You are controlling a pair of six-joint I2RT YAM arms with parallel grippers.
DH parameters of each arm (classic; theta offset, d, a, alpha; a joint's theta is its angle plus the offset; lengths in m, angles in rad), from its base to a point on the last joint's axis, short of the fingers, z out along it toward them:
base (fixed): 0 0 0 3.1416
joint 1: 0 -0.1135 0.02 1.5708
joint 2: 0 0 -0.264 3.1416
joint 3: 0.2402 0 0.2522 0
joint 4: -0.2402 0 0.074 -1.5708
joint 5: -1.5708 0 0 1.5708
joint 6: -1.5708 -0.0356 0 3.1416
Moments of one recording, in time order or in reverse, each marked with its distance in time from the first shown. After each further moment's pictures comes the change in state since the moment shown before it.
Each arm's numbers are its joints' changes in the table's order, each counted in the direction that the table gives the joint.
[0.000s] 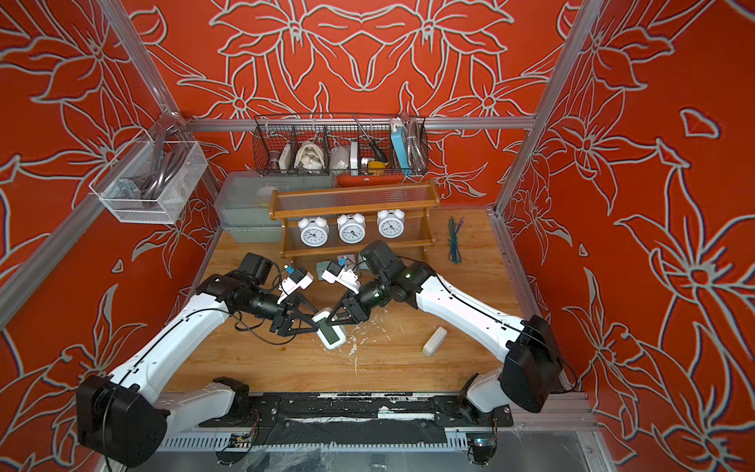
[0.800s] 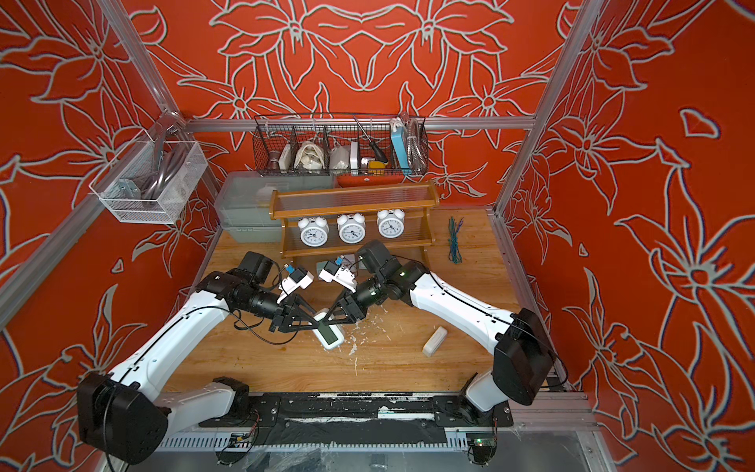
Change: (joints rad) left arm -0.004 0.012 0.030 -0.037 0.006 -0.021; right arm 0.026 0.013 -0.031 0.087 0.011 -0.024
